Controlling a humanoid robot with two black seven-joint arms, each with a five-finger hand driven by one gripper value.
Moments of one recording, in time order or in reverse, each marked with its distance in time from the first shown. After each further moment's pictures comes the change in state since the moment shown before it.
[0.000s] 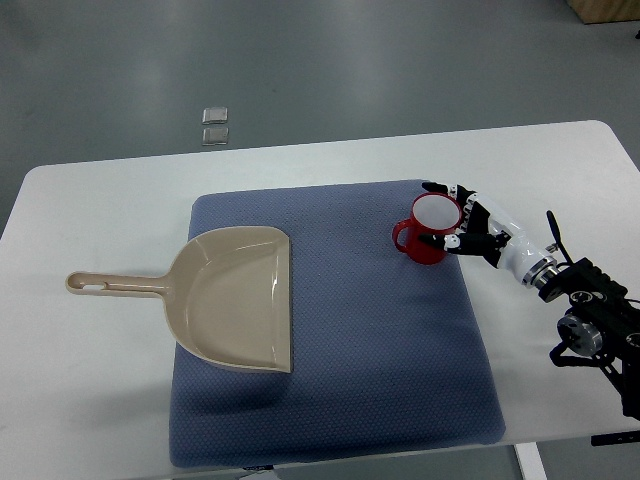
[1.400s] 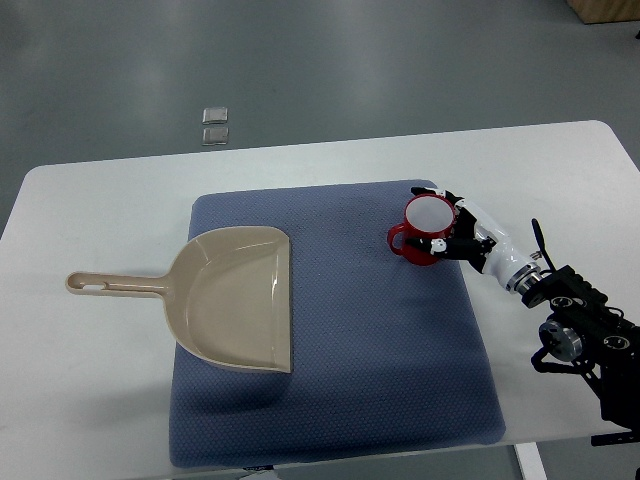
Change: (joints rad) left arm 0.000 0.000 0.000 0.000 0.000 0.000 0.000; right arm 0.013 0.078 0.003 -0.075 0.000 -0.001 0.029
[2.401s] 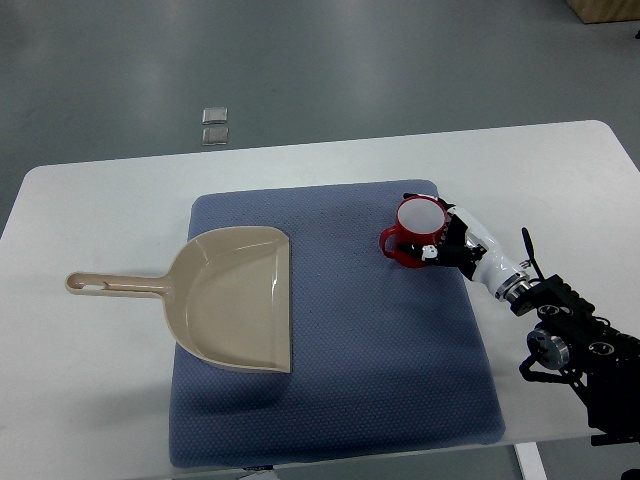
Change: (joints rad) left arm 0.000 0.000 0.000 0.000 0.000 0.000 0.000; right arm -0.001 0.045 -0.003 -0.047 -0.006 0.001 0.037
